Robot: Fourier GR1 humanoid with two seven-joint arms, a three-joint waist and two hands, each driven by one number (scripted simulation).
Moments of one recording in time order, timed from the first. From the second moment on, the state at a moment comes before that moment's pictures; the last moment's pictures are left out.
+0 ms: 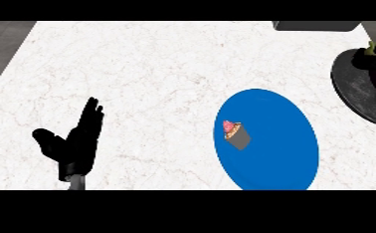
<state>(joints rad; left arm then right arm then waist) 0.04 0.12 -0.07 -1.48 0.26 0.24 0.08 -0.62 -0.53 -0.21 -0.94 0.94 -0.35 0.40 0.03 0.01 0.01</state>
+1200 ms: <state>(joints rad) 0.02 0.11 -0.08 -1.49 0.24 0.23 0.09 -0.79 -0.69 -0.56 -0.33 0.64 -0.37 -0.18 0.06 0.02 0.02</state>
